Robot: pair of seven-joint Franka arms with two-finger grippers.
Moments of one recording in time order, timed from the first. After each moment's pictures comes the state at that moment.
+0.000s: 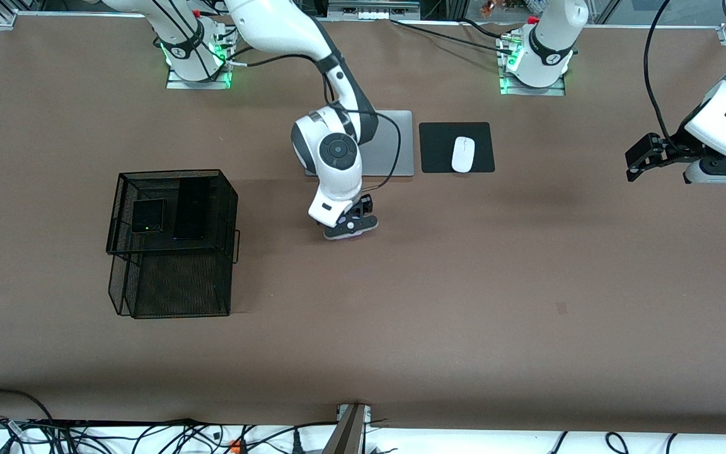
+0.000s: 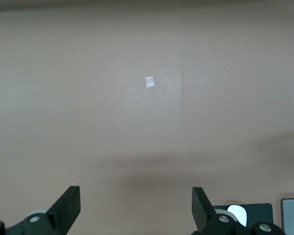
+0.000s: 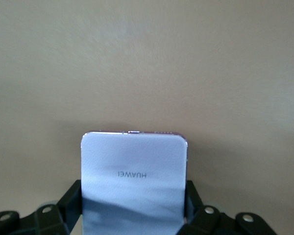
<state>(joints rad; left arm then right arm) -0.04 -0.04 -0.01 -1.75 0.05 1.78 -0.03 1.13 0.79 -0.49 -1.51 0.37 2.22 0.28</state>
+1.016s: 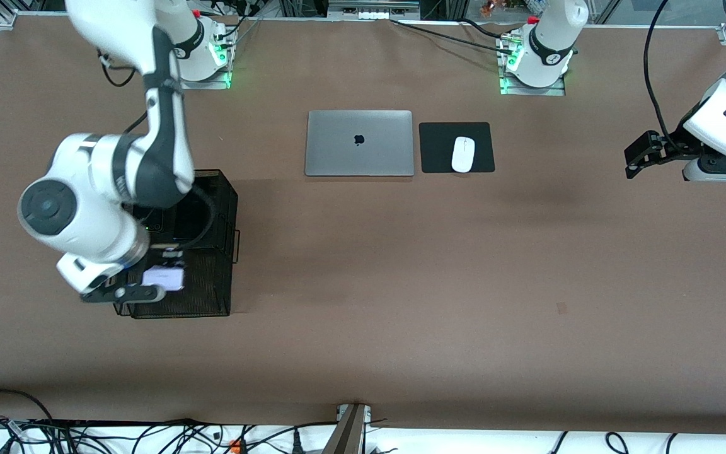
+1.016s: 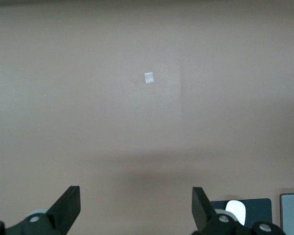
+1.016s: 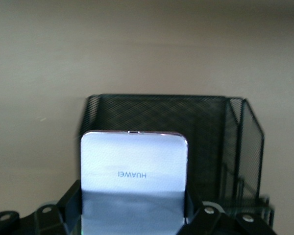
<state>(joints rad) -0.04 -0.04 -0.02 -1.74 0.05 1.76 -0.03 0.71 0.72 -0.77 -1.37 0.44 1.91 -0.11</state>
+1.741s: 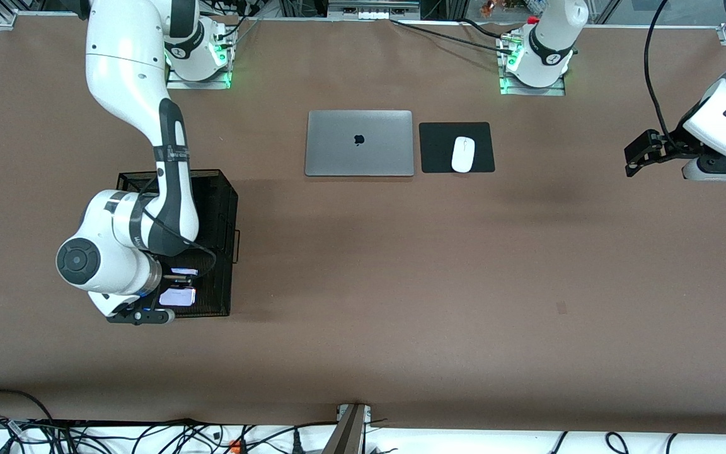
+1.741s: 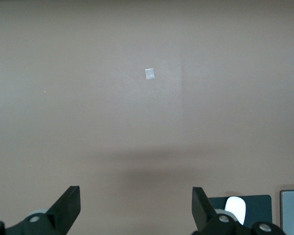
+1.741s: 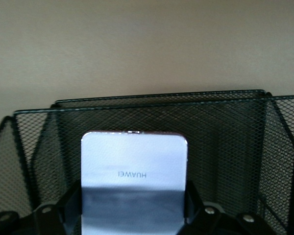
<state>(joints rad) -0.04 -0.04 -0.02 -1.74 0.05 1.74 -0.03 0.60 0.88 -0.66 -1.36 0.54 1.99 -0.12</state>
